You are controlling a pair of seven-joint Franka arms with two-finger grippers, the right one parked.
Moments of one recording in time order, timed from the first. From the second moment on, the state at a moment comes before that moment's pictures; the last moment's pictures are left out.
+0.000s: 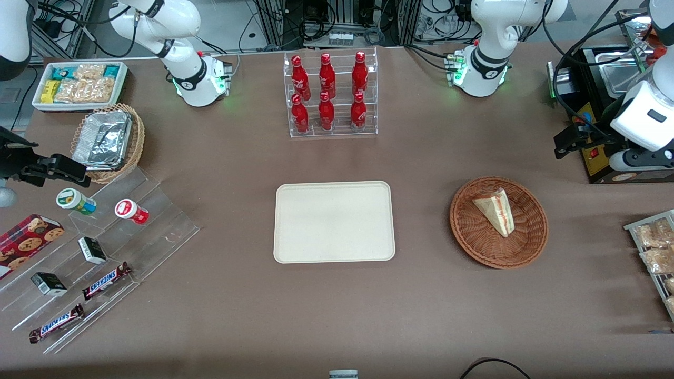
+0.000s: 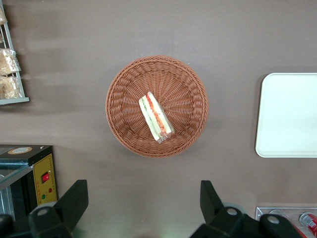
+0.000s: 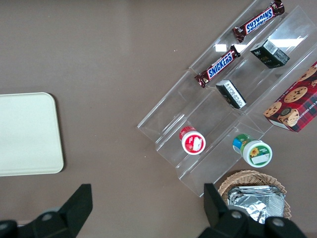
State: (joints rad) arm -0.09 0.03 -0.01 -1.51 0.02 1.50 -0.11
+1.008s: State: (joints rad) arm -0.09 0.12 -0.01 -1.66 0.00 1.73 -0.32
